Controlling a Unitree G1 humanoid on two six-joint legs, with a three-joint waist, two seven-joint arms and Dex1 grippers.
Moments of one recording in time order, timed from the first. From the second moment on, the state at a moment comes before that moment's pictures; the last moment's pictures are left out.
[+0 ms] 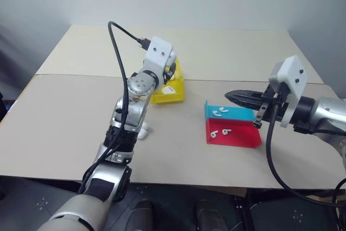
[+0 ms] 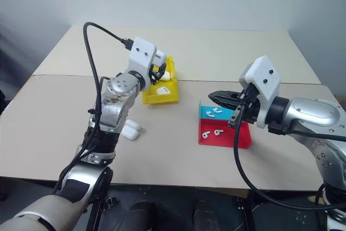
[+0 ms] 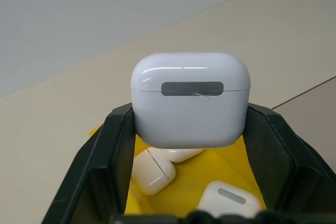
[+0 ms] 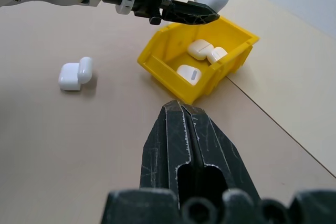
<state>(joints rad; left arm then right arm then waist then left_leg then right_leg) -0.93 0.14 -0.10 0.18 0.08 0.68 -0.17 -0.43 -0.92 -0.24 -0.62 0.80 0.93 0.63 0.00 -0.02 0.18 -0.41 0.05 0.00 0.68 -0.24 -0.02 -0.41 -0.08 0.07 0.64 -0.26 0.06</state>
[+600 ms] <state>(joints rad) -0.85 0.14 0.21 0.07 -0.35 0.53 -0.38 -0.31 -0.97 -0.26 -0.63 0.76 0.88 0.66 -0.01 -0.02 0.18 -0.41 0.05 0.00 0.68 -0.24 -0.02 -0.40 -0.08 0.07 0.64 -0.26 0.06</state>
